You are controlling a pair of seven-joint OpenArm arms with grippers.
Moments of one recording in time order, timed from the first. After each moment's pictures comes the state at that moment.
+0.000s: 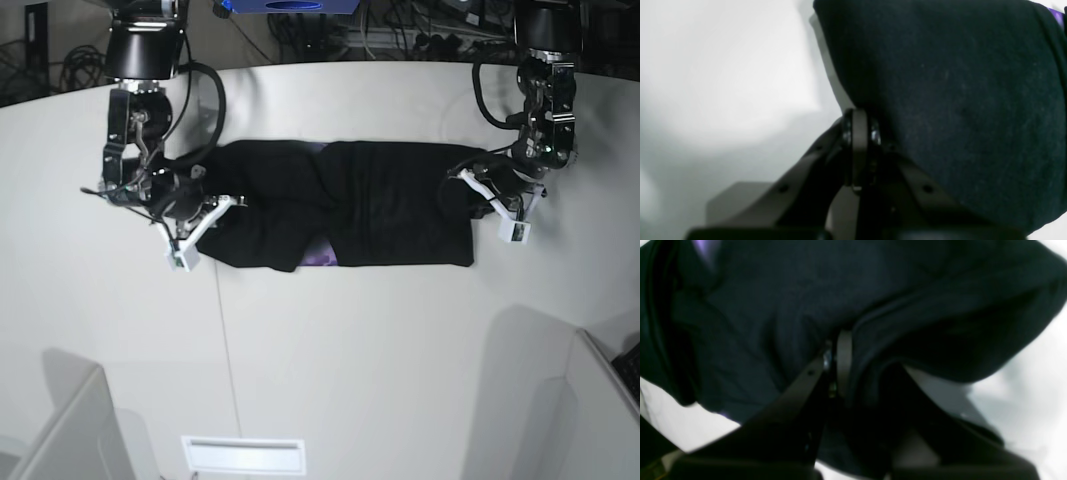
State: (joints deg) left arm 9.1 -22.1 -4.9 81.4 -30.0 -16.4 35.8; right arm 2.1 3.5 6.8 85.2 26.4 14.1 -64.1
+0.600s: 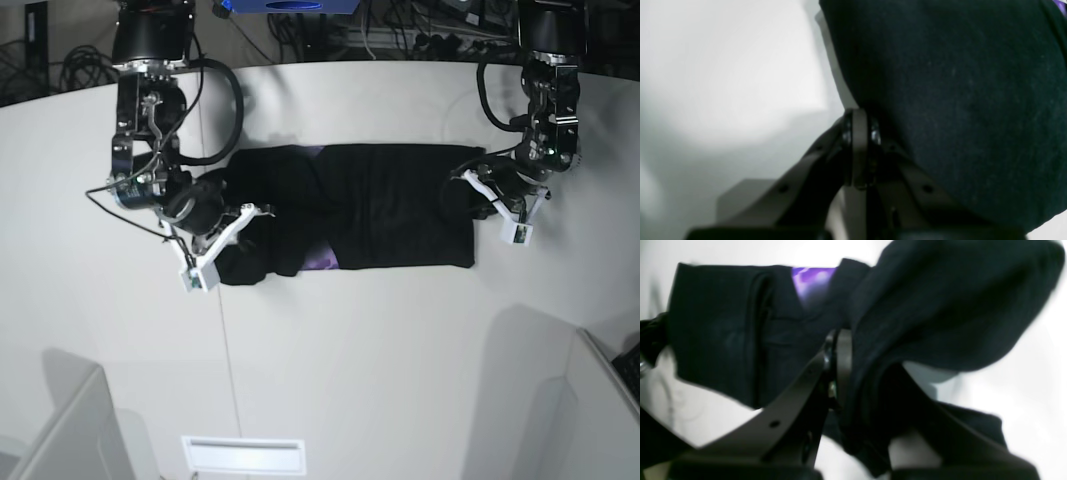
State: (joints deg) left arm 8.7 -23.2 -4.8 81.3 -29.5 -16.6 36.4; right arm -0.5 1.4 0.5 102.1 26.3 8.4 -64.6
